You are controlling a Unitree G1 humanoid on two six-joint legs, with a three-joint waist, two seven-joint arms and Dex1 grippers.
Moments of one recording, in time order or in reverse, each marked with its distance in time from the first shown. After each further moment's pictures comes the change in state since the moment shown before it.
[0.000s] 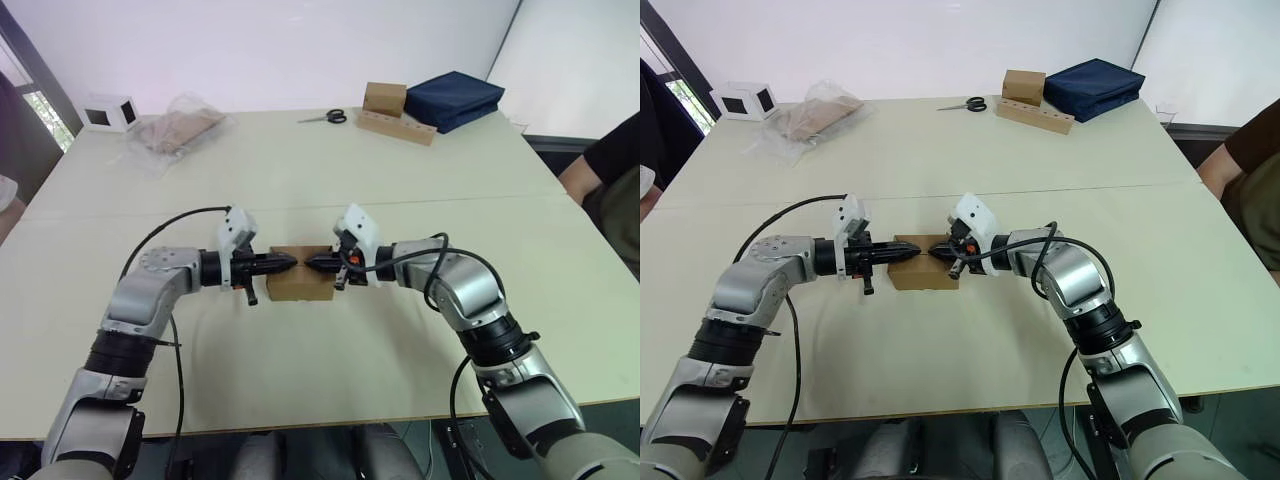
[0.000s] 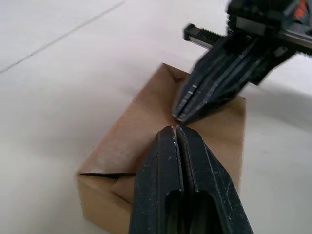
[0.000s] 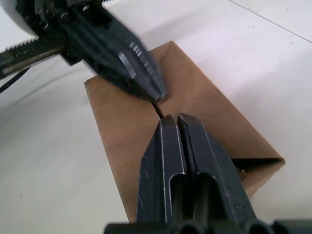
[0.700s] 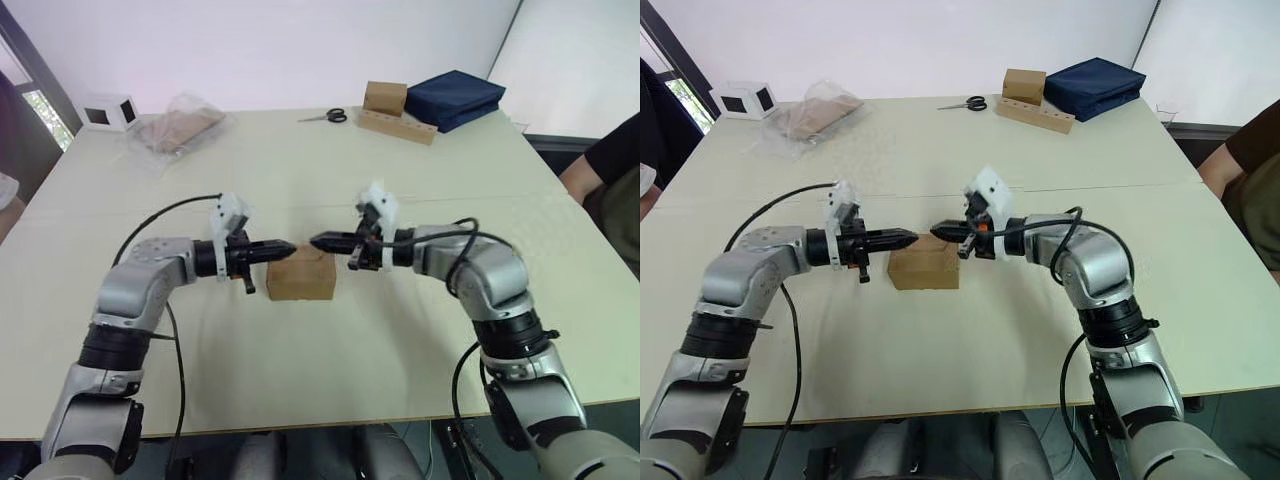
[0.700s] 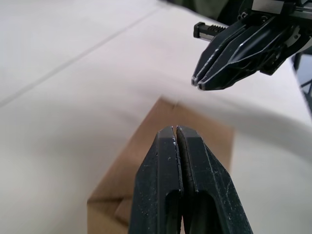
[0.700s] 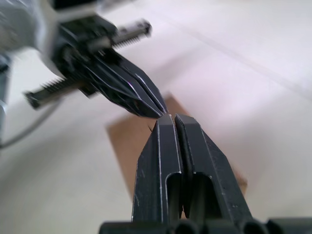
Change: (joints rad) left arm -0.031 0.021 0.080 -0.107 -0.118 0.134 0.010; right arm -0.036 -0.023 -0.207 -0.166 0.183 0.165 0.012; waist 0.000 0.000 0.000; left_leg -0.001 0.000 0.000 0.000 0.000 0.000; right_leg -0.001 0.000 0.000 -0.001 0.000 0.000
